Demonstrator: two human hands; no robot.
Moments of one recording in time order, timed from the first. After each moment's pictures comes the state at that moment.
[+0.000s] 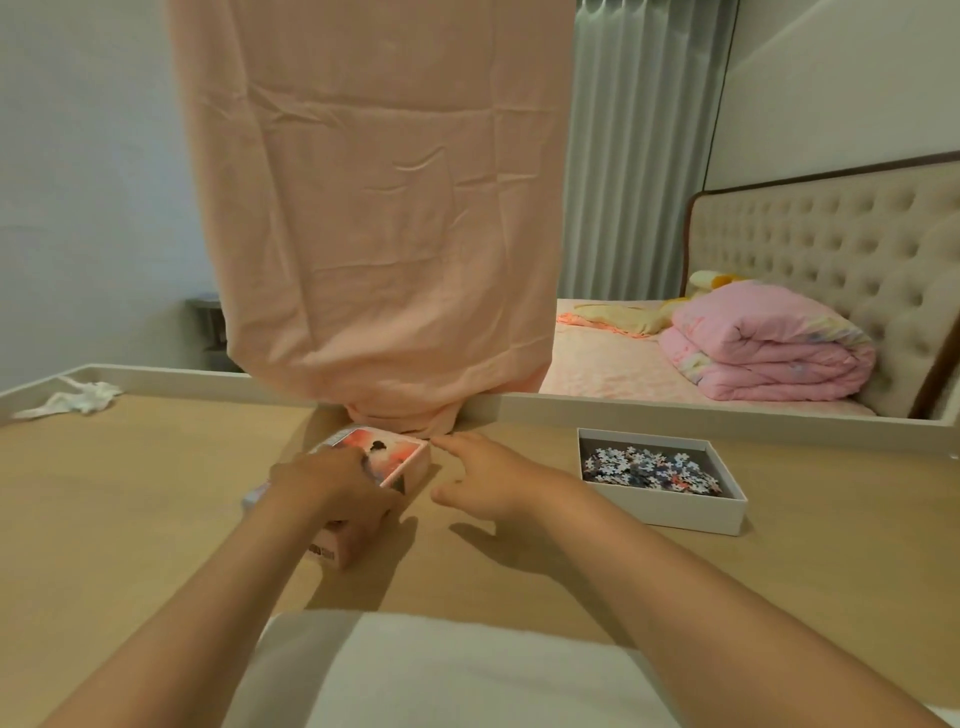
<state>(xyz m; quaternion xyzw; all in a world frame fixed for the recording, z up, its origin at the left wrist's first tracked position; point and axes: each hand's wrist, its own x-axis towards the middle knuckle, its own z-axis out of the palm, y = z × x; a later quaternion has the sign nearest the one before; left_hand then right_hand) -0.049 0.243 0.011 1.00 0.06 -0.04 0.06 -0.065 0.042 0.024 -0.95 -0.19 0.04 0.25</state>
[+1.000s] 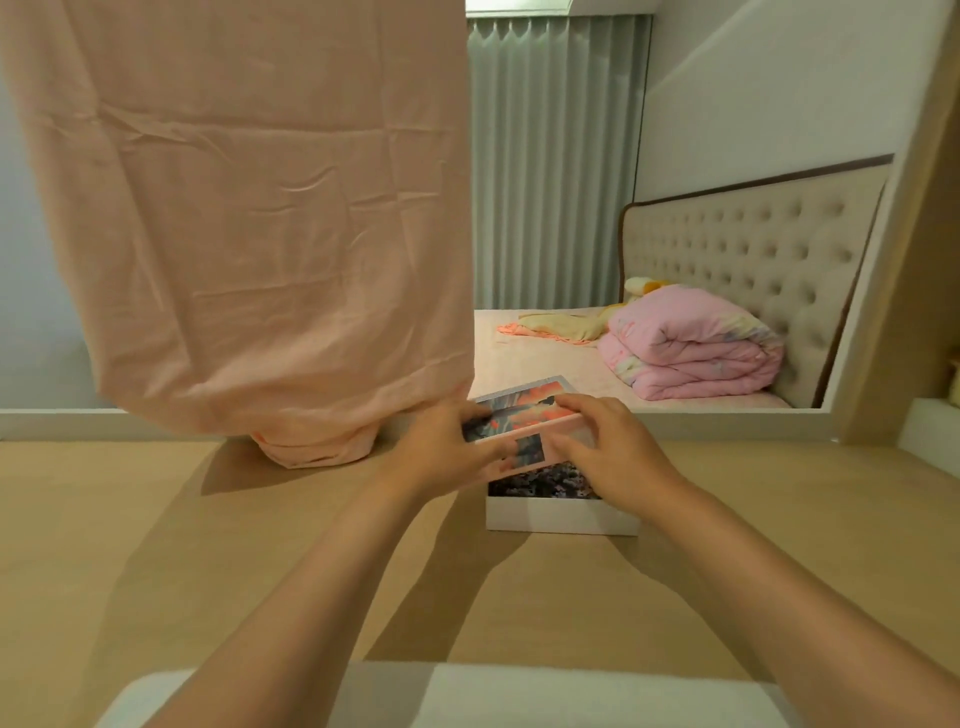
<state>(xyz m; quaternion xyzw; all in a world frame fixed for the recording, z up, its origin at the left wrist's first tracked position) -0.039 0.054 0.041 0.91 -0.23 0.12 0.32 -0.088 -0.158 0.031 -0.91 -0.04 -0.21 0.34</state>
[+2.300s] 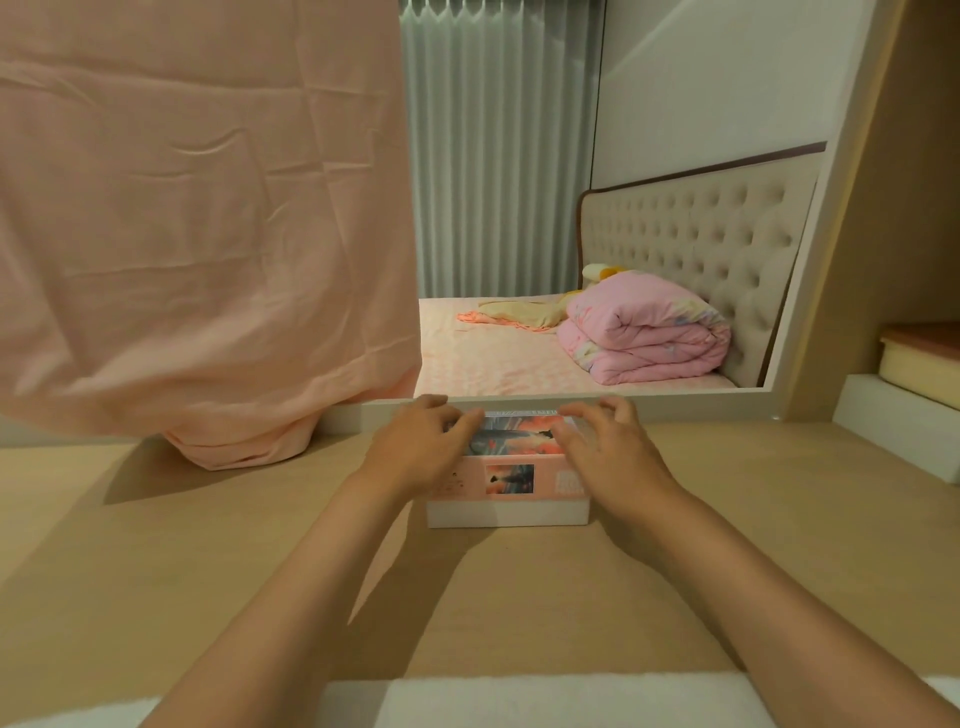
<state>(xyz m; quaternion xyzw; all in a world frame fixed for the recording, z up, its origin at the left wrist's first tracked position) -0.009 0.002 0.013 0.92 -0.23 0.09 0.29 -0.090 -0.215 0.001 -0.92 0.07 -0.21 0.31</state>
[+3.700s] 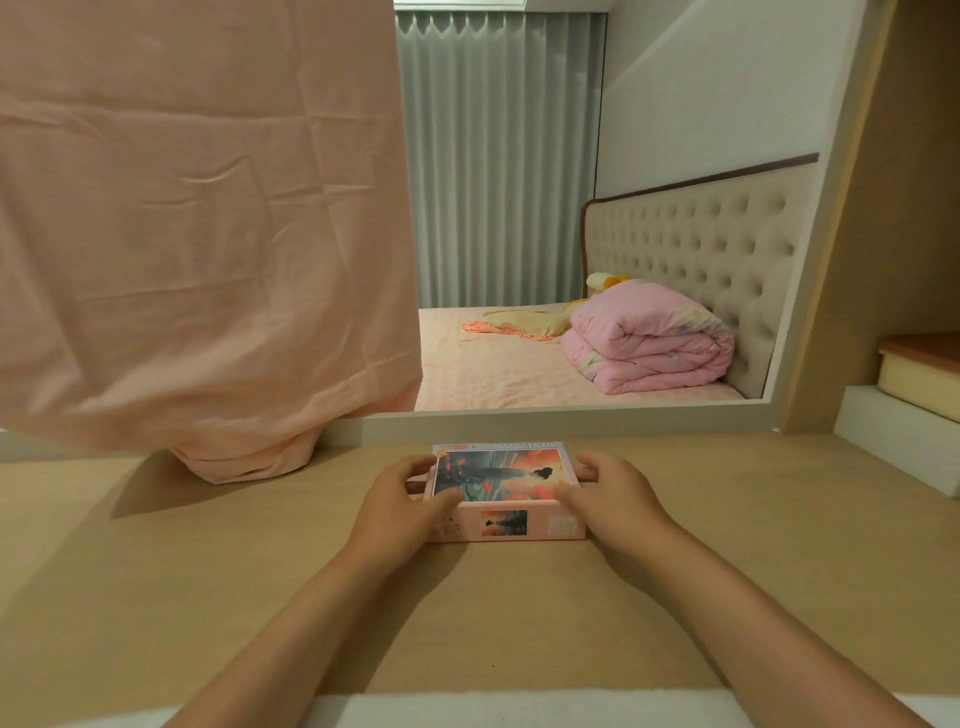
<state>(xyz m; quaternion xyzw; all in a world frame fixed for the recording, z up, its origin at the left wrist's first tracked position) -0.034 0.019 -0.040 0.83 -0.14 0.08 0.54 -0.083 -0.226 -0.040 -0.81 0.07 -0.12 0.57</state>
